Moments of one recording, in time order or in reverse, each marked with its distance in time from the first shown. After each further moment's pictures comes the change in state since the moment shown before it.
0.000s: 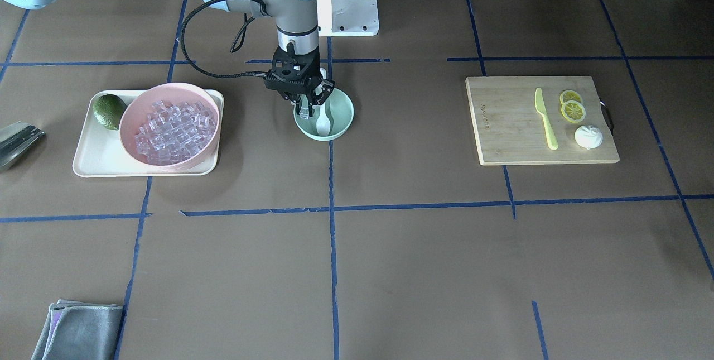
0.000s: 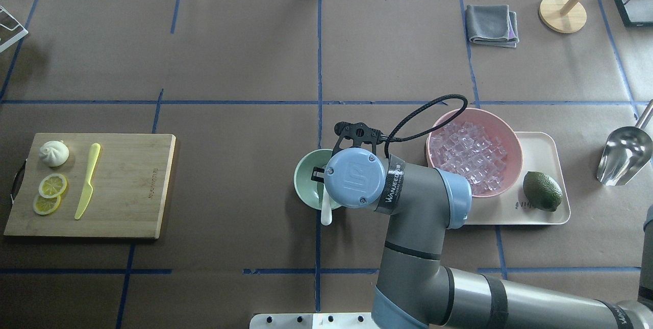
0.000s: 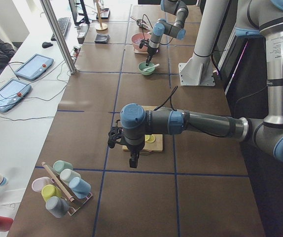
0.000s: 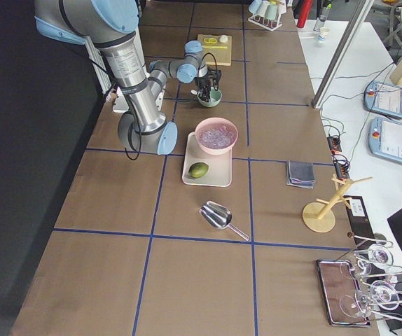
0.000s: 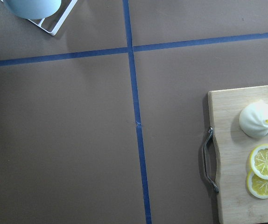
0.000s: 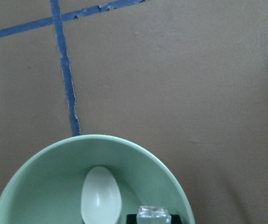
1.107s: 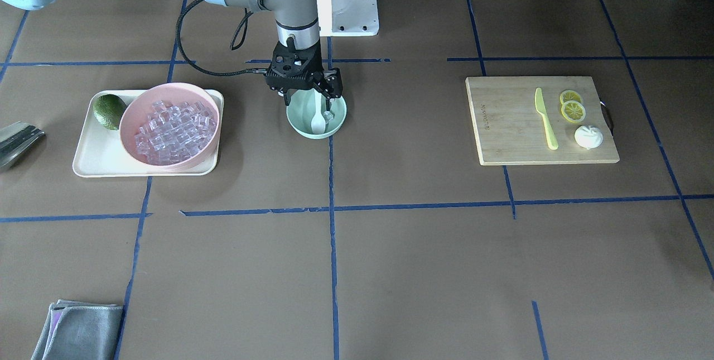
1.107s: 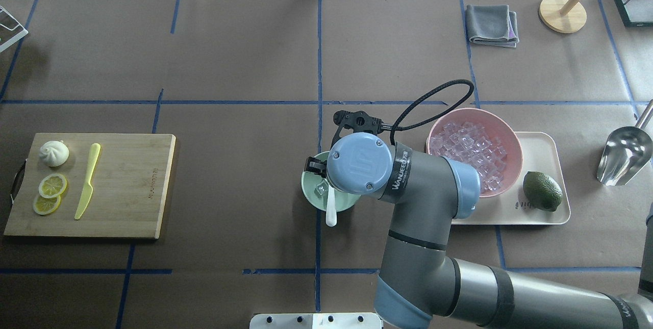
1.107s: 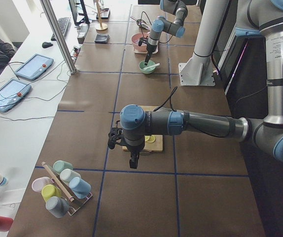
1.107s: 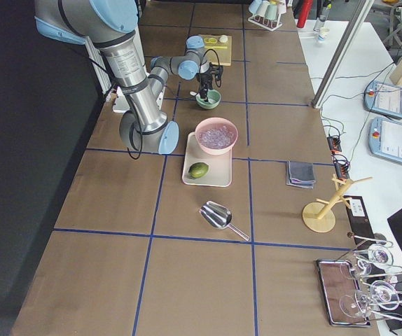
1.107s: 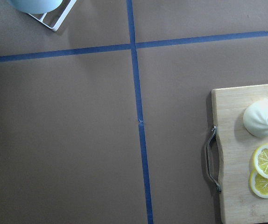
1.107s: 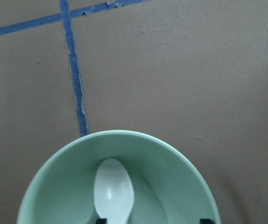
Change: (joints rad) left arm 0.000 -0.001 0.005 0.002 0.000 0.000; right arm 0.058 0.006 0.048 -0.008 0.074 -0.046
